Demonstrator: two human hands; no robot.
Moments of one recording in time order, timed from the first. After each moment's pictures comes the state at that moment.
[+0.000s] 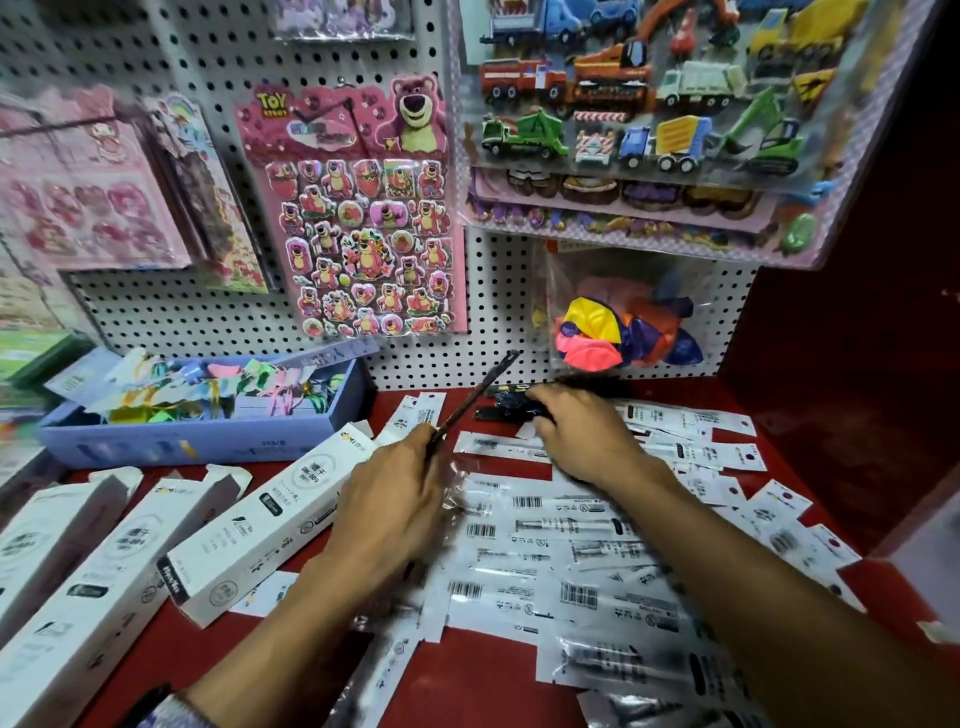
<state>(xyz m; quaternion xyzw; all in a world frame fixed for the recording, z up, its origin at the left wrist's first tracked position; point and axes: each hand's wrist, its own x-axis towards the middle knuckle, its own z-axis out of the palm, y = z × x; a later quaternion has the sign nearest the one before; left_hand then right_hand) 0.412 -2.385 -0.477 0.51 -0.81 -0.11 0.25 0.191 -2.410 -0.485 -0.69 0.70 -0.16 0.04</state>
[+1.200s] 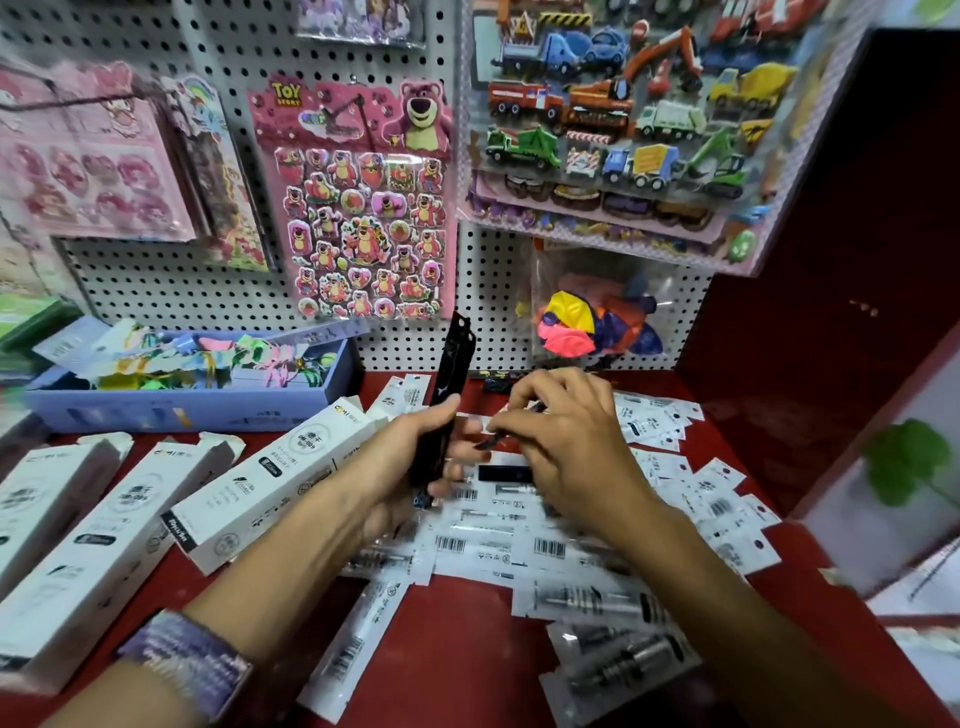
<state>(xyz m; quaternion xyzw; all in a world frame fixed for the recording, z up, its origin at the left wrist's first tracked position) 0.402 -2.371 -0.449 0.43 -0.45 -0.74 0.28 0.222 -2.313 -0.452 -0.76 0.56 -0.29 -0.14</state>
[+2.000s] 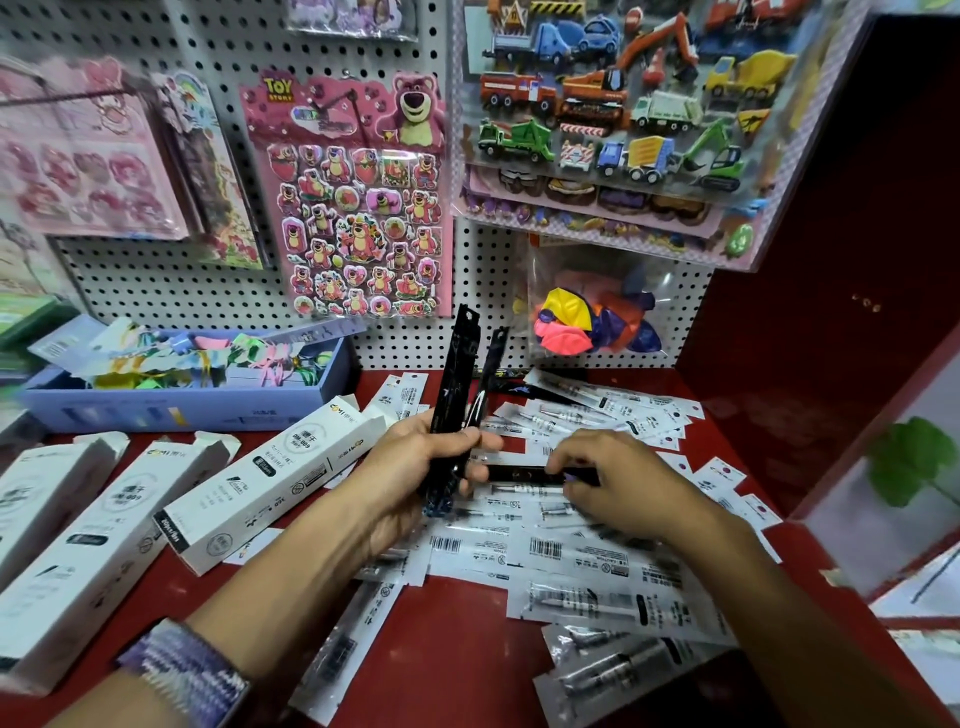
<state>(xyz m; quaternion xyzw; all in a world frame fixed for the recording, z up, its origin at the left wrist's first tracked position) 0.395 -2.354 -0.444 0.38 -0.43 -0.75 0.34 0.175 -2.301 -0.455 -0.70 0.68 -0.14 0.17</state>
